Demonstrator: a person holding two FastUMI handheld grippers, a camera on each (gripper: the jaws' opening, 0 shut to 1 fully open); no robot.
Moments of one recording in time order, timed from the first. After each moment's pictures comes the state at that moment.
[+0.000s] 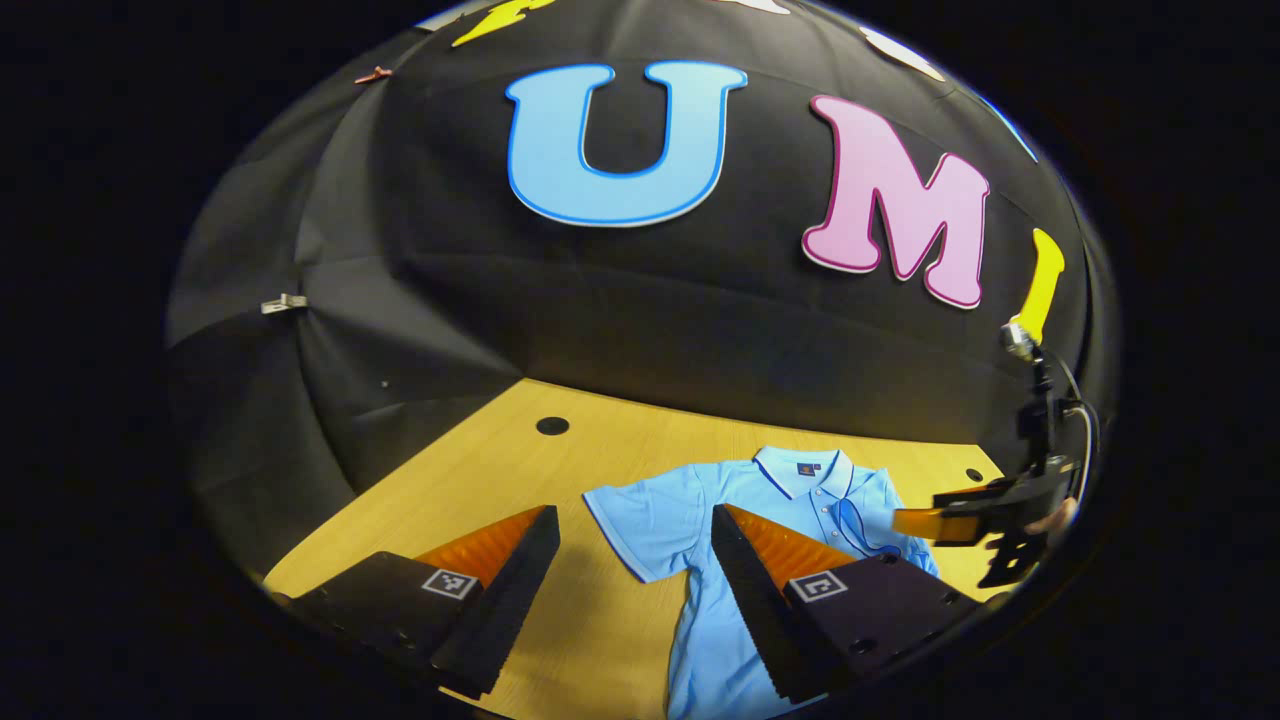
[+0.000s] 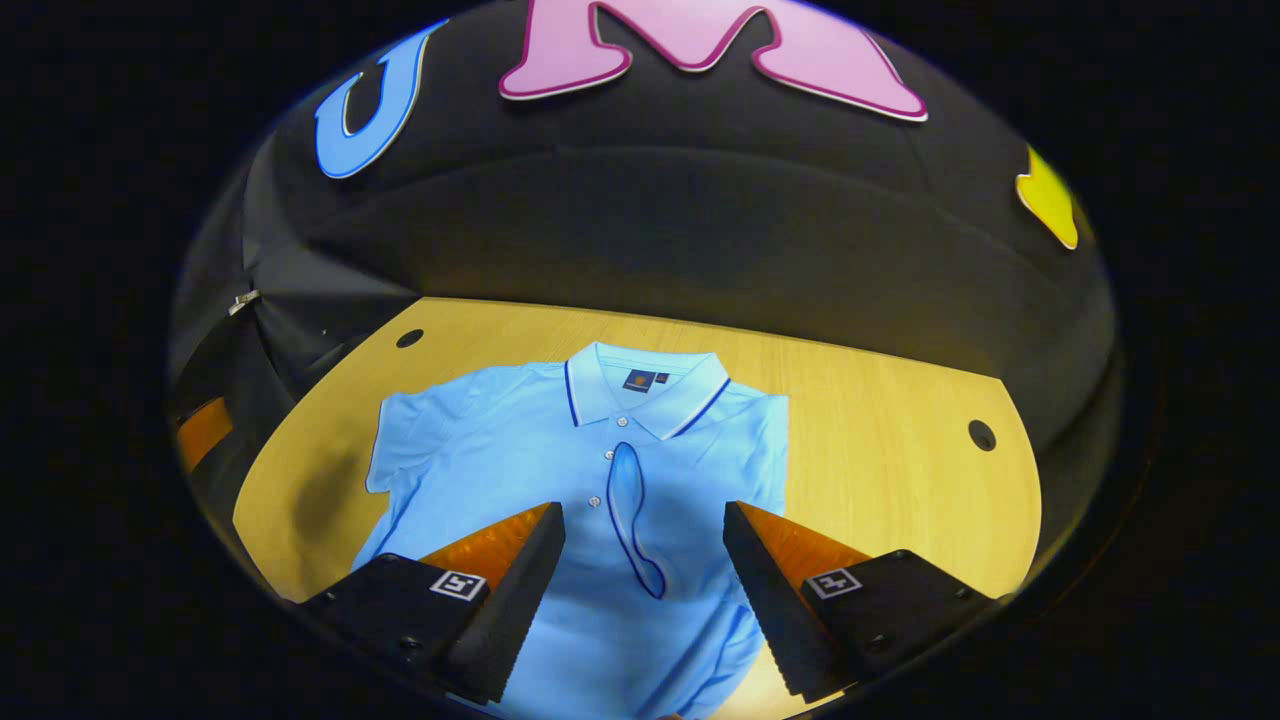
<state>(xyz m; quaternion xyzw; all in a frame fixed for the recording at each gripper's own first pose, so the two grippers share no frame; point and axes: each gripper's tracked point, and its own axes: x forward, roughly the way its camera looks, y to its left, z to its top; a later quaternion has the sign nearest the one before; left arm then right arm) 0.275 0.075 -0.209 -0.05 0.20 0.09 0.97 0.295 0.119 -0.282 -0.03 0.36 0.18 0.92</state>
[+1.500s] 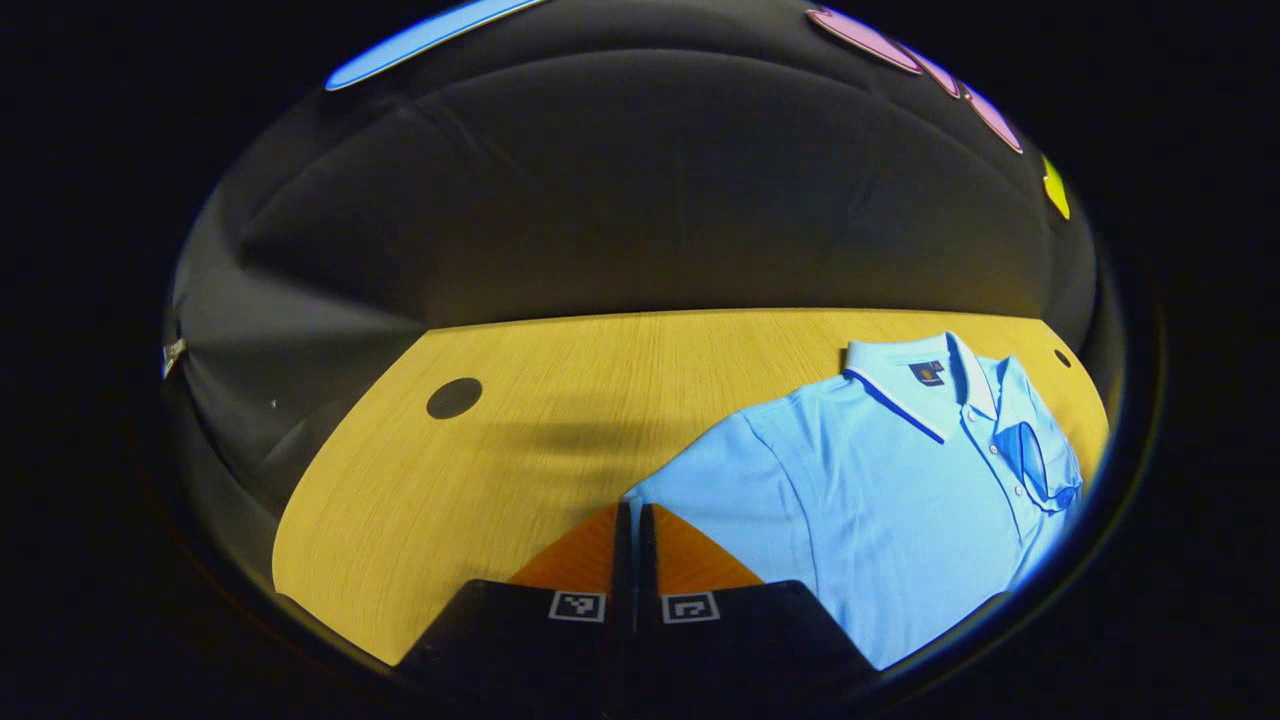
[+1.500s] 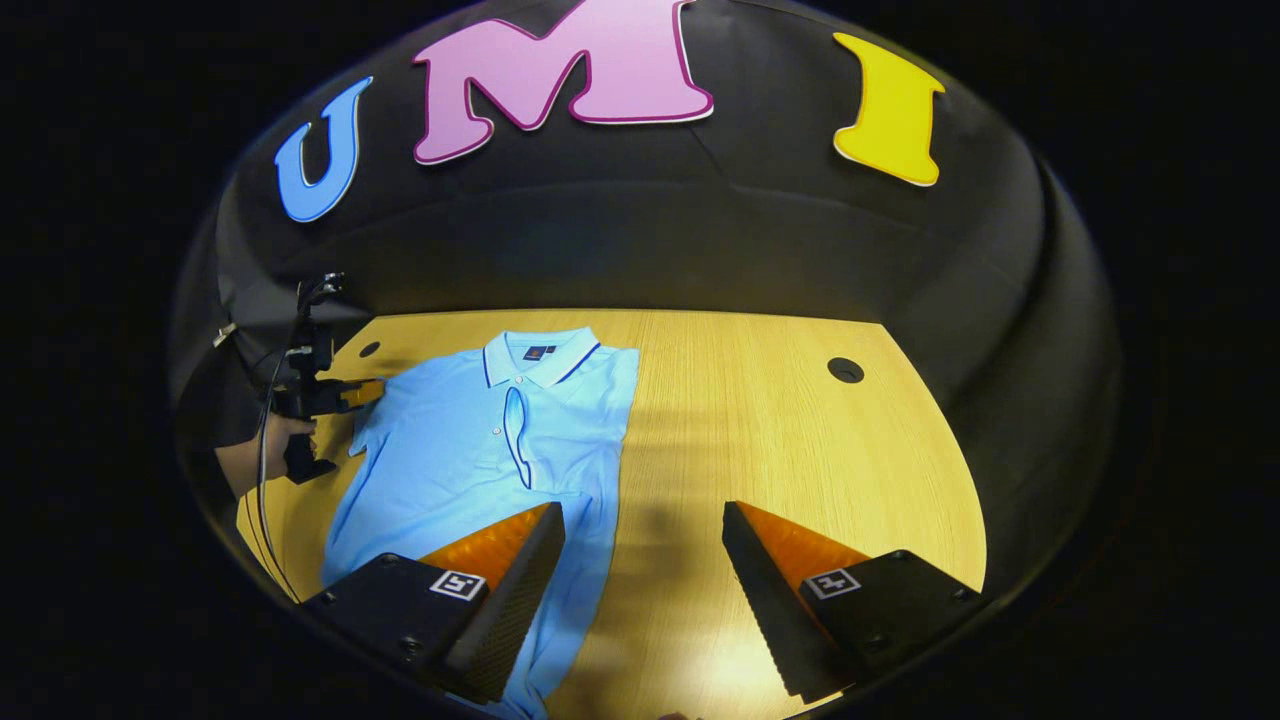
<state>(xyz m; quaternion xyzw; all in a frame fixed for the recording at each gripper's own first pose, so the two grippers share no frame) 0.451 0.103 -0.371 0.06 0.32 0.04 0.94 0.224 -0.016 -0.251 0.00 0.35 0.10 0.93</state>
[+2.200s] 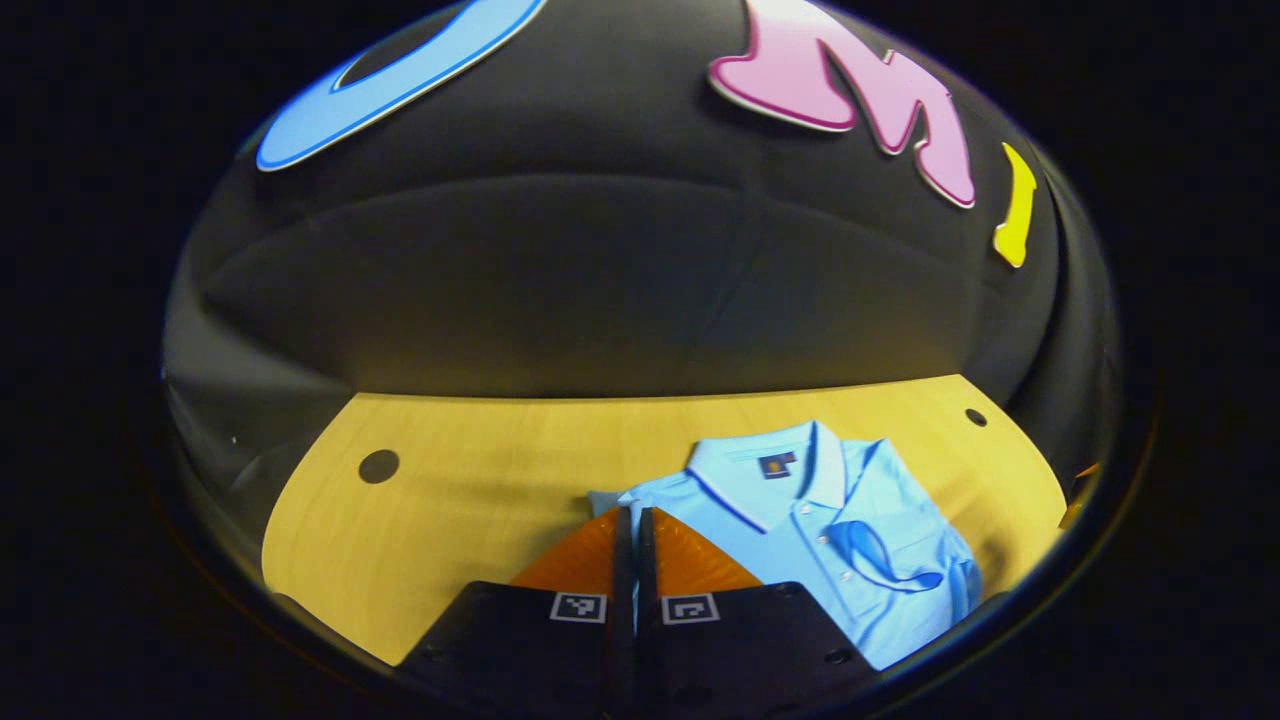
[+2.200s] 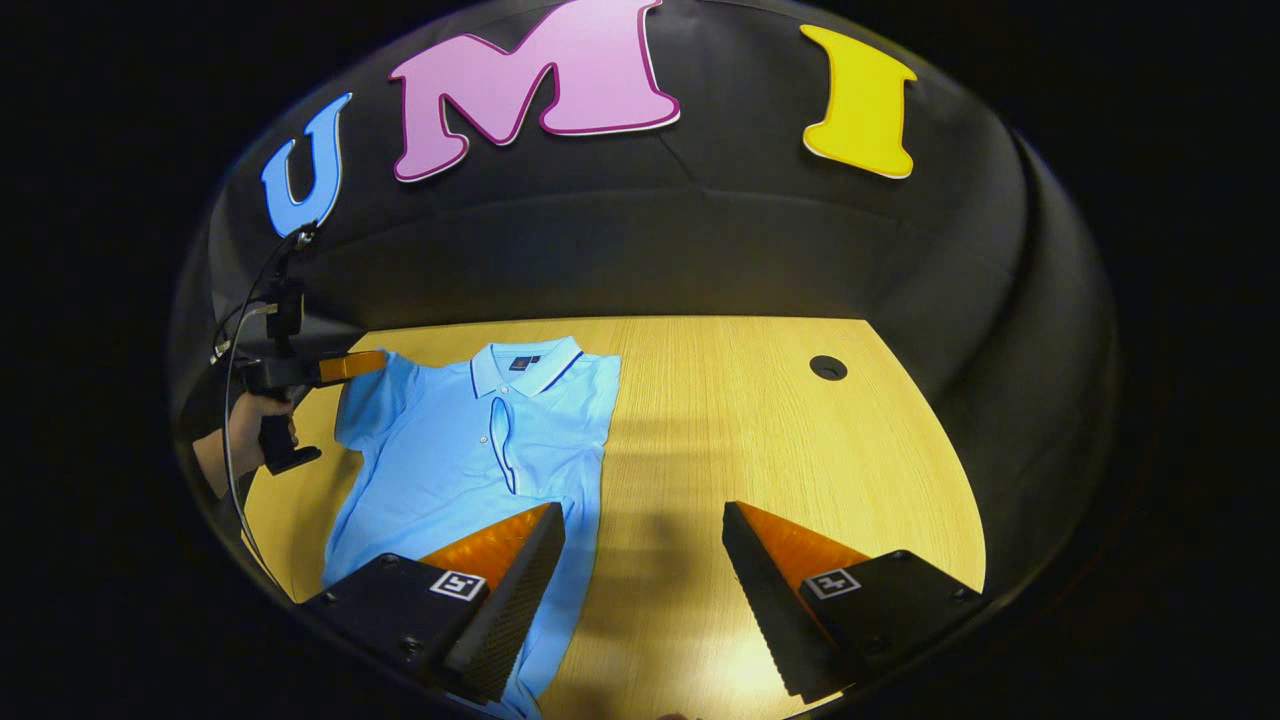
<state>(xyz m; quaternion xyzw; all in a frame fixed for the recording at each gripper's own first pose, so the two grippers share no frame) 0.456 -0.019 -0.278 0.02 0.27 -0.06 0.96 0.223 -0.034 -0.250 0.01 0.35 0.08 0.93</state>
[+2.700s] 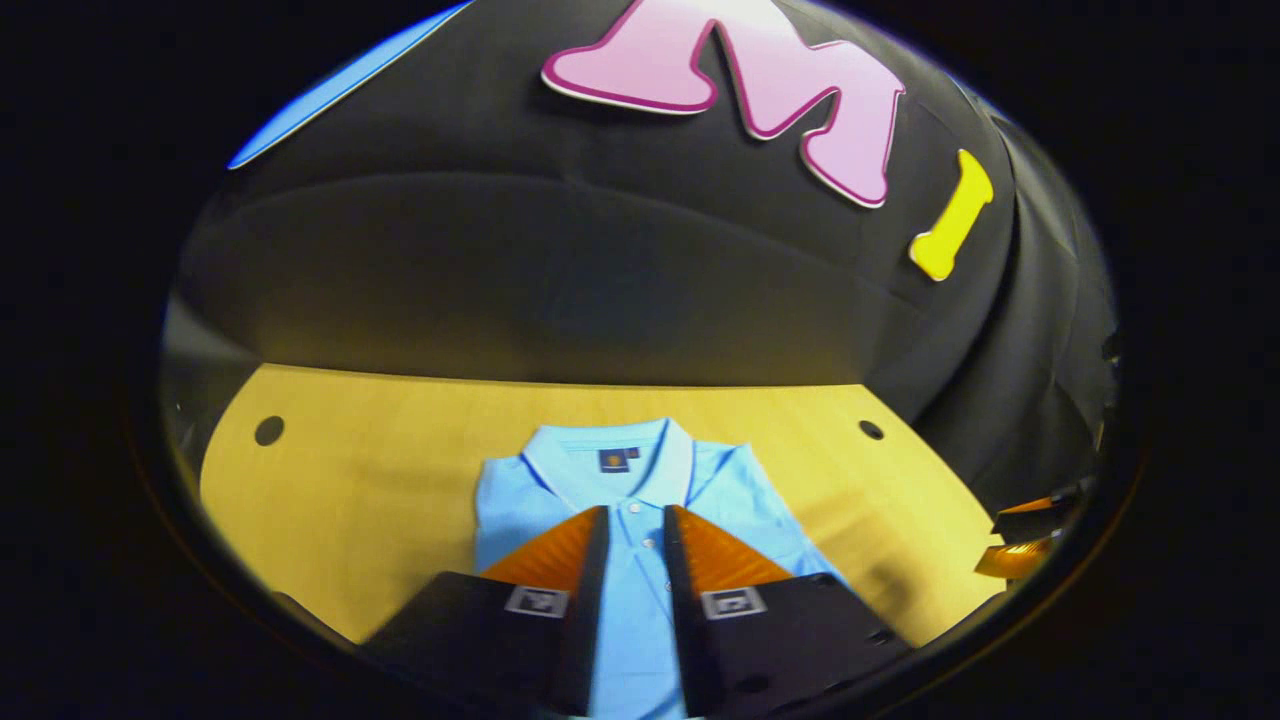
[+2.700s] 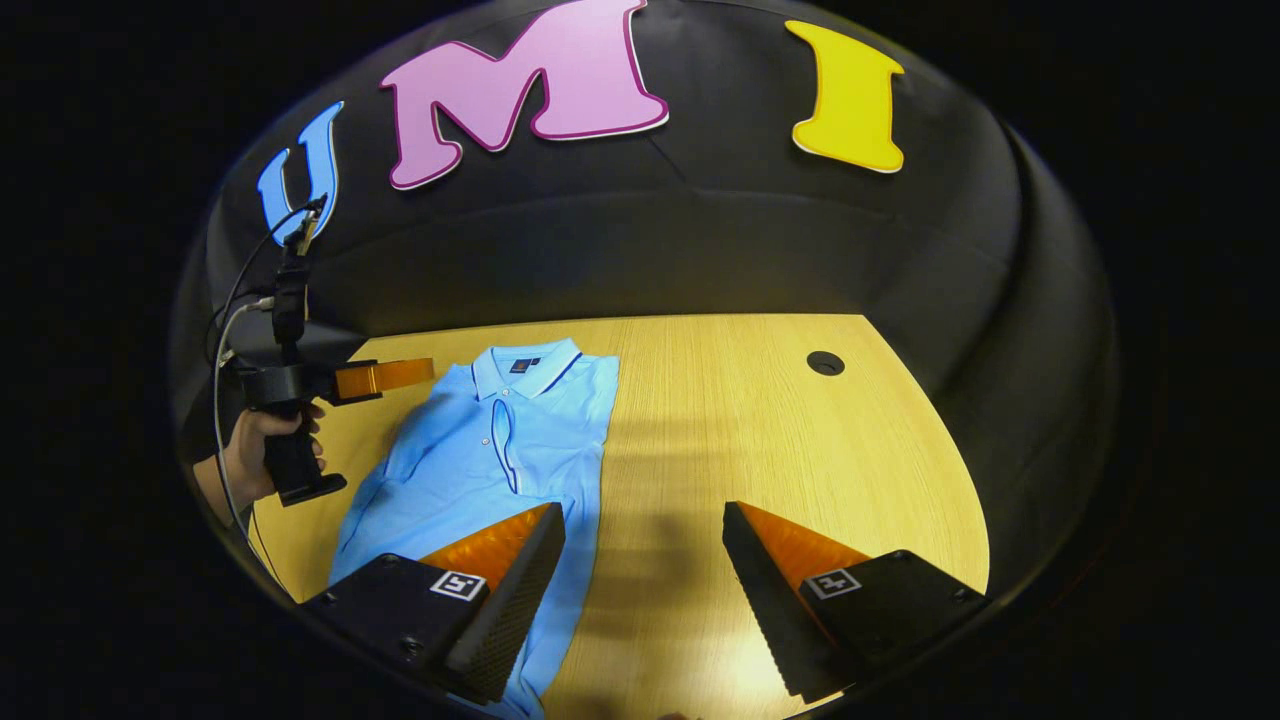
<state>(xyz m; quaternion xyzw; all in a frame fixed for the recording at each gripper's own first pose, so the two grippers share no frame) 0.423 -0.133 -0.271 -0.05 0.28 -0.16 0.94 0.217 -0.038 -0.248 0.03 0.35 0.08 0.93</state>
